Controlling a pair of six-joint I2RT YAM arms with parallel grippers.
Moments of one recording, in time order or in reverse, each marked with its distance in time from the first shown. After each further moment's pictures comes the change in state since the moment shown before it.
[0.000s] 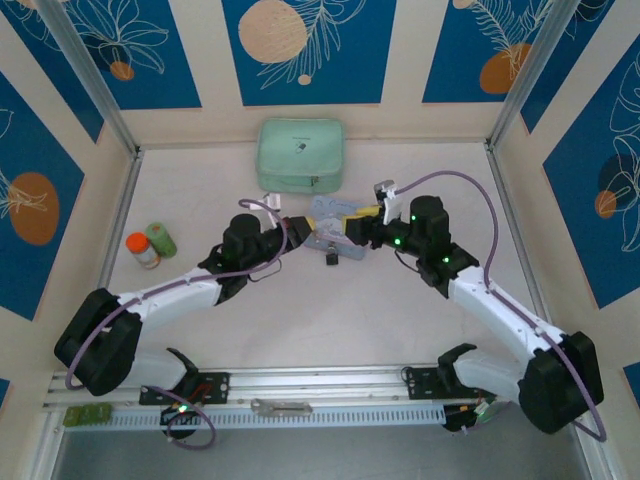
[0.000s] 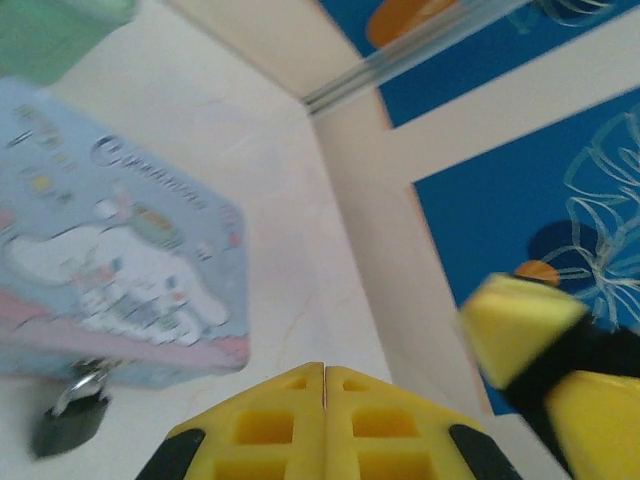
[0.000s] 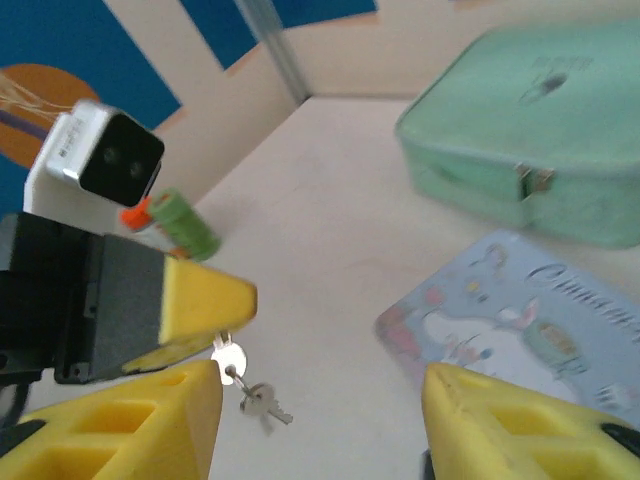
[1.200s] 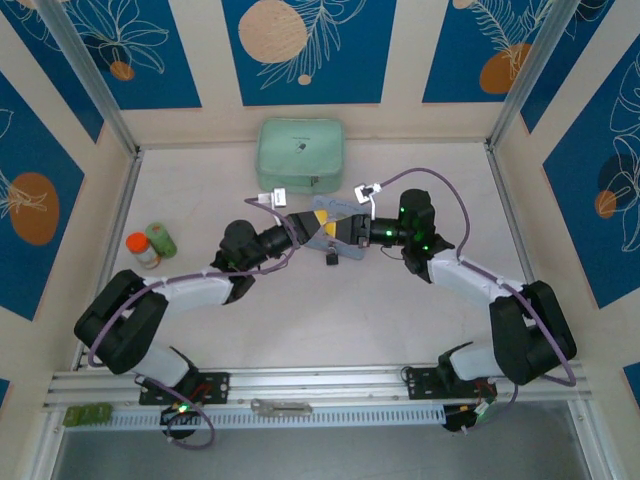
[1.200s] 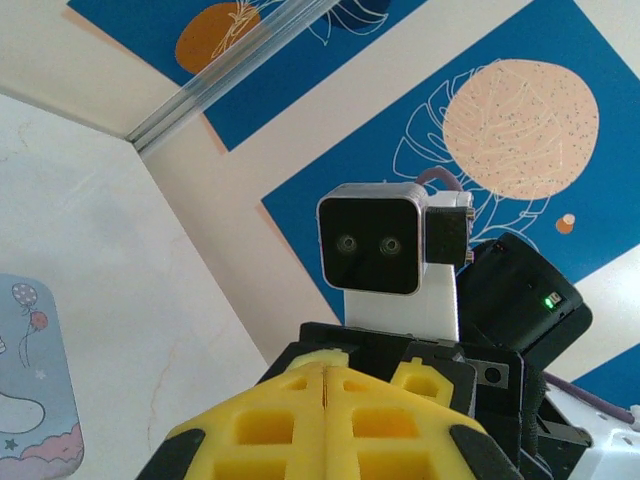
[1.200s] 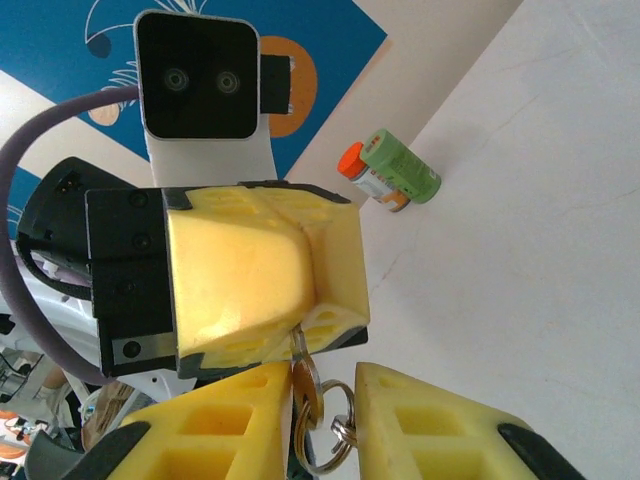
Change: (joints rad) left arm -0.008 0.141 -0.039 0.494 0.158 -0.039; right arm -0.014 0.249 -0.013 0.402 -0.473 0.387
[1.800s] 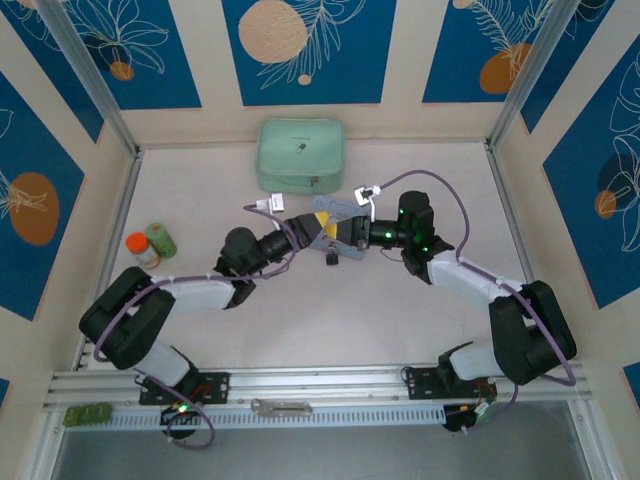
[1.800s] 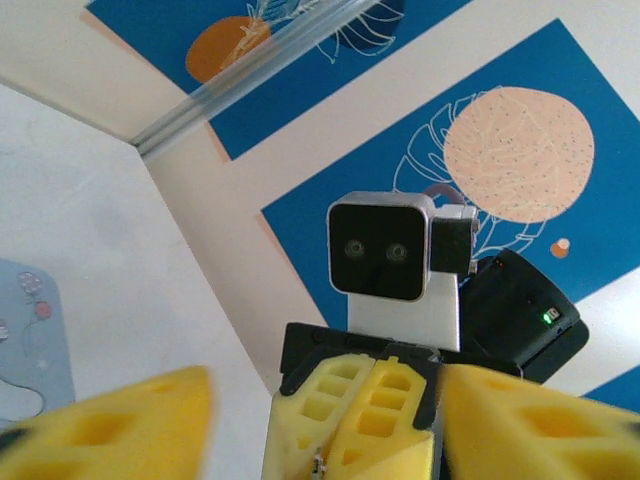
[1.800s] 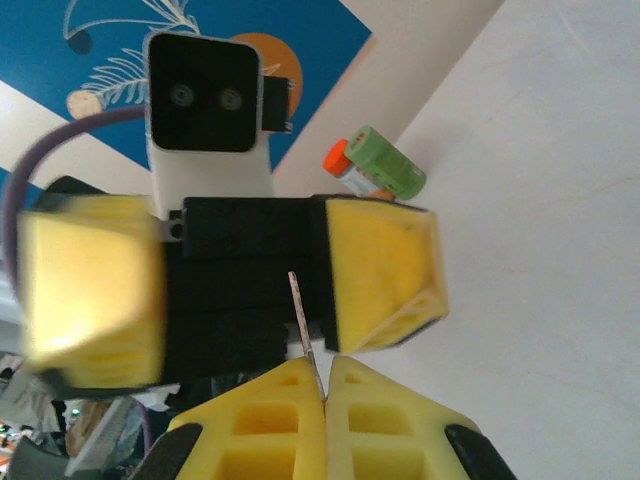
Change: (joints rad) left arm -0.014 0.011 -0.052 0.070 -0.071 -0.045; right arm -0.002 -0.005 -0.016 -0.037 0.027 -0.043
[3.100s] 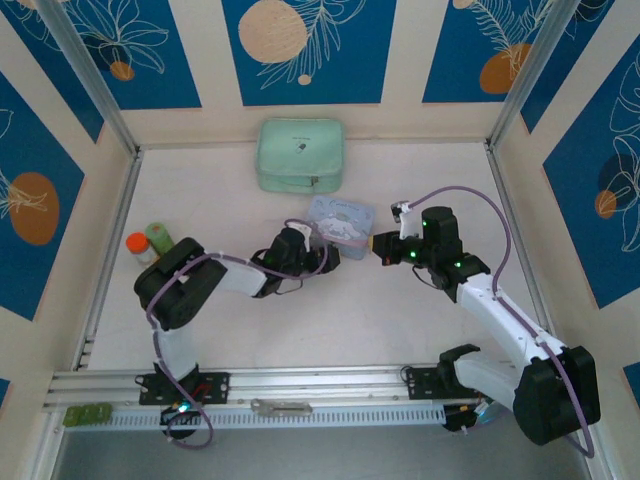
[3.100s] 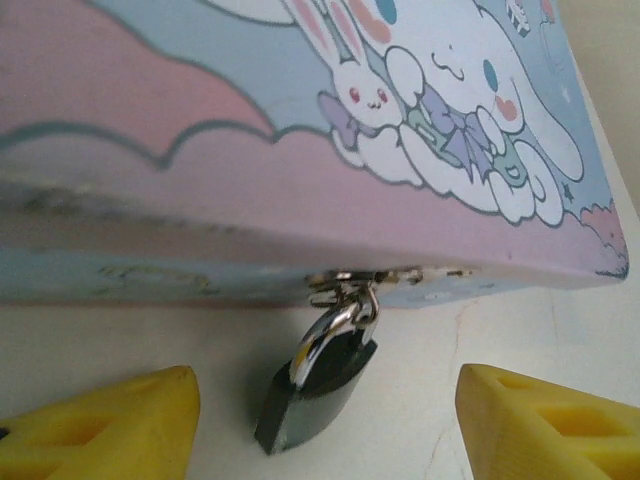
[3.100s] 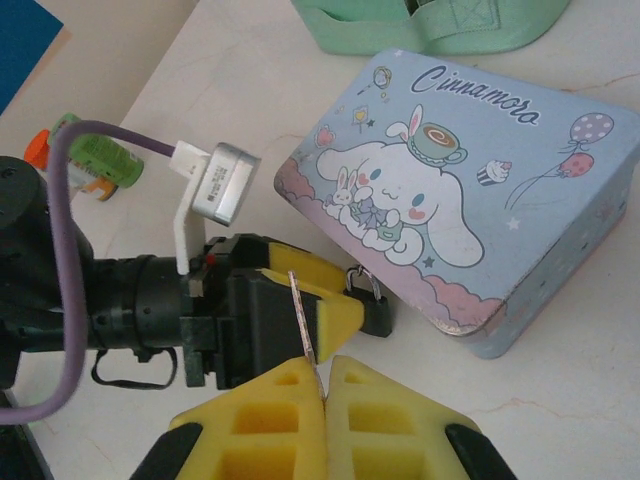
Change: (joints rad) left arm -0.063 0.364 0.195 -0.558 -0.156 0.338; right arm -0.108 -0.317 -0.051 -0.634 0.456 -0.380
